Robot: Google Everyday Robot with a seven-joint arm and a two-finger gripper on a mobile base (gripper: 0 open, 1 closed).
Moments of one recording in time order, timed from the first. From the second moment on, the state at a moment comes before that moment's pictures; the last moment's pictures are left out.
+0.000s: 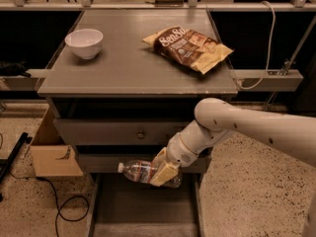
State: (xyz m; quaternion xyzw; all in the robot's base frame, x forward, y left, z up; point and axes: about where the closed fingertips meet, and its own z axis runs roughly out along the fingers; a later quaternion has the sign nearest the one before) arm 0.463 0.001 0.611 -0.63 0.68 0.34 0.15
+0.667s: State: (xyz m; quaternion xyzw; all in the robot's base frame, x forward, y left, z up) arm 0.458 0.002 0.616 -0.63 0.68 0.34 0.16
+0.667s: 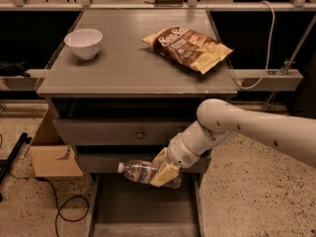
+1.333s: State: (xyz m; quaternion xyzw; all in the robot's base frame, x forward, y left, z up) arm 0.409 0.010 0.538 -0.60 0.68 0.40 0.13
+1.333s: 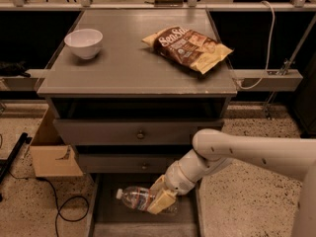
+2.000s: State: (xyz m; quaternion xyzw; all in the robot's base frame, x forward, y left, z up) arm 0.371 0.028 0.464 -0.59 0.68 0.42 0.08
